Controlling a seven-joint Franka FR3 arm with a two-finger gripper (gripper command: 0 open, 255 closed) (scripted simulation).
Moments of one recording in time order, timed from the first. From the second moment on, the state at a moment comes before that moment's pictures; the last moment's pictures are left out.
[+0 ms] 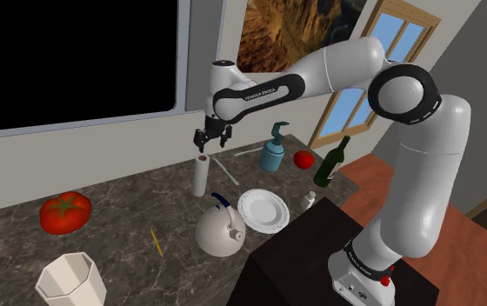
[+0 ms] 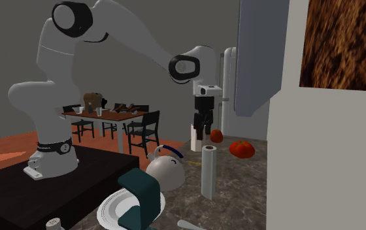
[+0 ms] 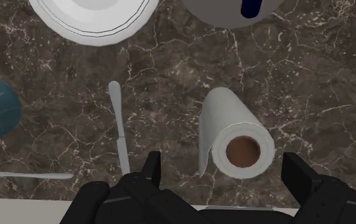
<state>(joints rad) 0.09 0.40 0.23 -1.81 -0.16 2.21 0.49</state>
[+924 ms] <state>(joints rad) 0.10 0.59 0.25 -1.67 -0.23 2.28 0.62</state>
